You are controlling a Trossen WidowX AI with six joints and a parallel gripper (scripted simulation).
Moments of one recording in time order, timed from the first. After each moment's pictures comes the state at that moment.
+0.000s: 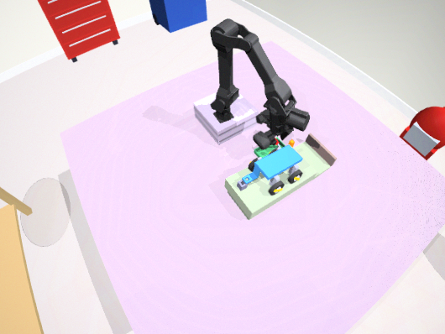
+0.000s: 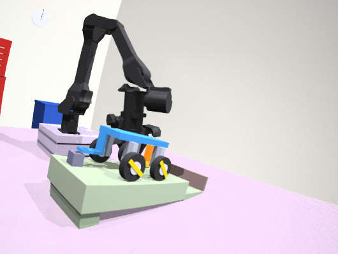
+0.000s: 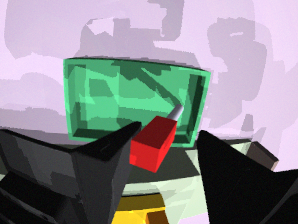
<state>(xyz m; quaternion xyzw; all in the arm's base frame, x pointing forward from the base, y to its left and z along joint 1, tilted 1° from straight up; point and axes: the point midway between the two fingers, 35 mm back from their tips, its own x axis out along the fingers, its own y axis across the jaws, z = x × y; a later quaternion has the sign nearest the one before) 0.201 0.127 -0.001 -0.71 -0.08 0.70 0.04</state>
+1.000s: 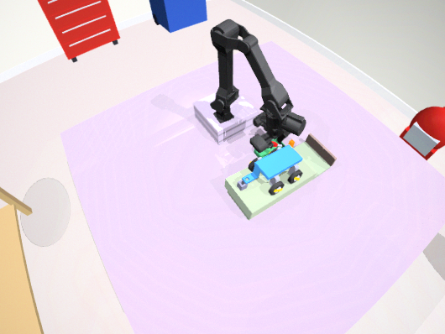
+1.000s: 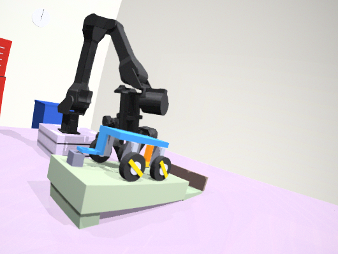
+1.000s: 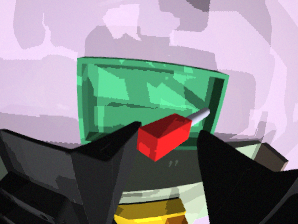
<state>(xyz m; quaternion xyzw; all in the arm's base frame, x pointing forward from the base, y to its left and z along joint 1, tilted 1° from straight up) 0.203 0.113 -0.007 -0.71 -0.08 0.70 0.04</state>
